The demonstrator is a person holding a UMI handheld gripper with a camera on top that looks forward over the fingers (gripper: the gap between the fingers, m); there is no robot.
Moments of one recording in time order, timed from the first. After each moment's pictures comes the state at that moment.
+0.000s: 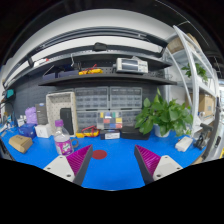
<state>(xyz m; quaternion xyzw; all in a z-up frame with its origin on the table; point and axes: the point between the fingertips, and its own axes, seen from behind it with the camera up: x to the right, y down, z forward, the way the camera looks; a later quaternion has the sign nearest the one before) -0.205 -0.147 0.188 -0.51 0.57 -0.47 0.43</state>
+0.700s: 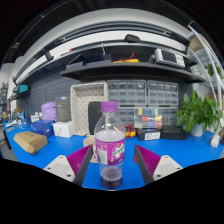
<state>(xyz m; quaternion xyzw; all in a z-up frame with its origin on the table) -0.102 0.023 0.127 -0.56 0.50 -0.43 0.50</state>
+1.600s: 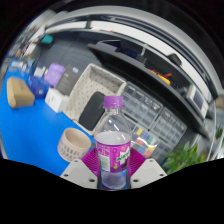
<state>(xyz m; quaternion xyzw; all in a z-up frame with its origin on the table) -0.025 0.009 0.145 -0.68 0.33 -0.56 0.34</state>
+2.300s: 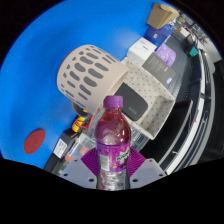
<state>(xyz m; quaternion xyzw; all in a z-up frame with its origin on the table) 0.074 0.009 0.168 -0.66 -0.23 -0.68 -0.21</state>
